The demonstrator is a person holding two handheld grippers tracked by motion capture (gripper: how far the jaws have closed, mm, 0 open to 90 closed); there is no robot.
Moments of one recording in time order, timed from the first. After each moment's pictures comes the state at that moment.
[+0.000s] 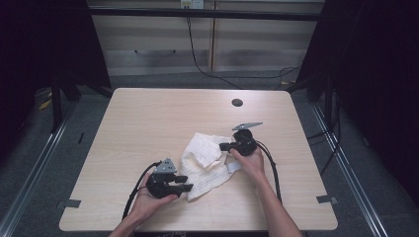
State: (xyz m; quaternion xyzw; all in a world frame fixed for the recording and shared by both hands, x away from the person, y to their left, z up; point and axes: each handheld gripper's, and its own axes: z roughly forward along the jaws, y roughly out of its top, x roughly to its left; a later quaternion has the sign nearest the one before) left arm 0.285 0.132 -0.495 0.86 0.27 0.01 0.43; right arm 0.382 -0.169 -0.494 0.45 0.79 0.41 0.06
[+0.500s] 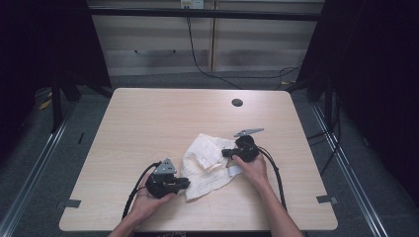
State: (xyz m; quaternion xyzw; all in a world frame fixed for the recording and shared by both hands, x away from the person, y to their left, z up) left arm 0.286 0.134 -0.499 0.87 0.27 0.03 0.42; right arm 0.368 -0.178 -0.509 0.44 0.80 0.40 0.05
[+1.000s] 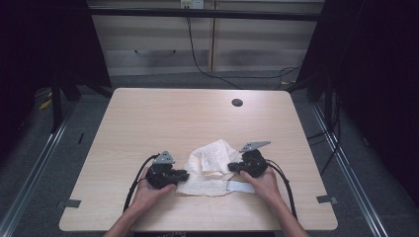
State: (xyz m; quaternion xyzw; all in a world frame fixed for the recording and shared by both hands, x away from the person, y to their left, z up) left arm 0.313 0.138 -0.501 0.86 0.30 0.02 0.42; right arm 0.316 -0.189 -0.503 0.40 0.83 0.38 0.06
